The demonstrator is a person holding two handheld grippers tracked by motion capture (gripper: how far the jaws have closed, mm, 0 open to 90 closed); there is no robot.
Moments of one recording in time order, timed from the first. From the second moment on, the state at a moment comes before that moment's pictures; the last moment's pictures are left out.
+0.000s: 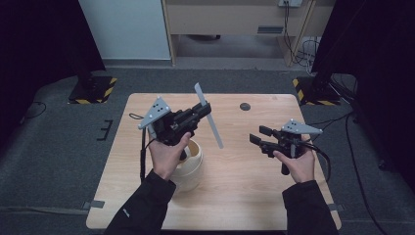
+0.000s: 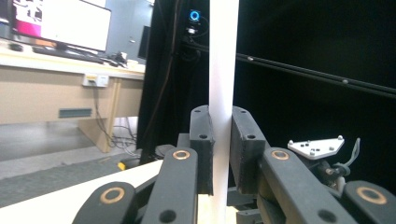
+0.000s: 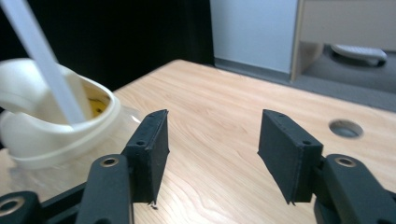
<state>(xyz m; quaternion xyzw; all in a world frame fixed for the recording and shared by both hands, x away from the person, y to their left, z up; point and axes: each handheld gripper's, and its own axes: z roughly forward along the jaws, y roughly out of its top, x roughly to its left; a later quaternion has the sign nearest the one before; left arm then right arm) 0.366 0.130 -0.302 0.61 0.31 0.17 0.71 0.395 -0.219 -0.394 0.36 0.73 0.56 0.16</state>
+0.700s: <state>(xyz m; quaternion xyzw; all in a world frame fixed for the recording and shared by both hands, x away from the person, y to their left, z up) 0.364 0.161 -0.308 0.63 0.32 0.22 0.67 0.410 -0.239 -0.436 0.42 0.75 0.49 0.18</state>
